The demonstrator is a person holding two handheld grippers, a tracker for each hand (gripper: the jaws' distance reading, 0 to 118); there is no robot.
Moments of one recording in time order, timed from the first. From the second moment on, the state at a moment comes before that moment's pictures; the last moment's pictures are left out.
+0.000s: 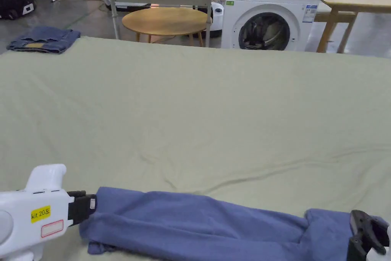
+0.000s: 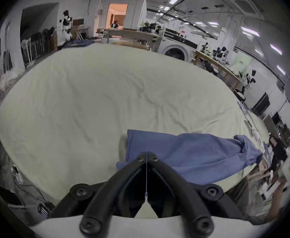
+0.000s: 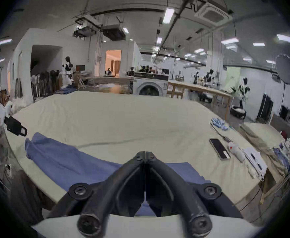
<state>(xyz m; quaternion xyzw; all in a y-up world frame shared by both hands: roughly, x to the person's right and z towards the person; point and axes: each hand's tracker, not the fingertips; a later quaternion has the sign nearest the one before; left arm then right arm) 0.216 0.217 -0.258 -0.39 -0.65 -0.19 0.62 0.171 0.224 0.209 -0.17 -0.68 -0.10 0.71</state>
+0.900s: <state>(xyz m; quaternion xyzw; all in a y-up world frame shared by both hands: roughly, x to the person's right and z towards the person) 0.292 0.131 -0.323 -0.67 -0.67 -0.05 0.32 0.170 0.233 0.205 -0.19 -0.68 -0.10 0.70</state>
